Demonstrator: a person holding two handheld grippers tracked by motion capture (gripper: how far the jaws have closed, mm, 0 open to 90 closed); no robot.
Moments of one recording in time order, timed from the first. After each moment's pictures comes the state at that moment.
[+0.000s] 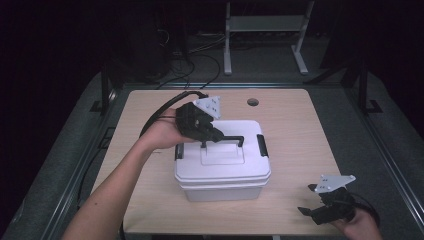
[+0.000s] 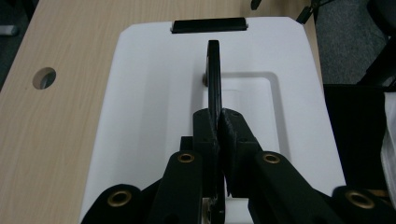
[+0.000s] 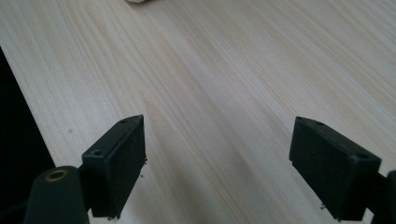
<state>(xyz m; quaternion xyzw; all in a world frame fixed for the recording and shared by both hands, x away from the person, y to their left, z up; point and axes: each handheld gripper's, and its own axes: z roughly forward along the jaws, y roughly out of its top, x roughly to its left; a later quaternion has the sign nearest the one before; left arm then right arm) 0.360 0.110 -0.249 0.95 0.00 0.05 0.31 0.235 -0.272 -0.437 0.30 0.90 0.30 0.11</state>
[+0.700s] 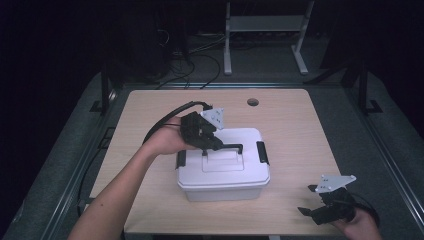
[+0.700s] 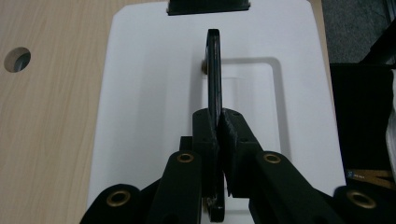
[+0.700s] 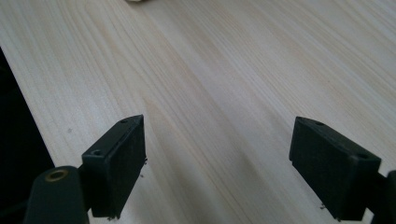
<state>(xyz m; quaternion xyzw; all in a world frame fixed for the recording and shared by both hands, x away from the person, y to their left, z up) 0.361 0.104 -0.273 0.96 -0.01 0.04 0.27 0.236 -0.274 -0.441 0.30 0.90 0.30 0.11</state>
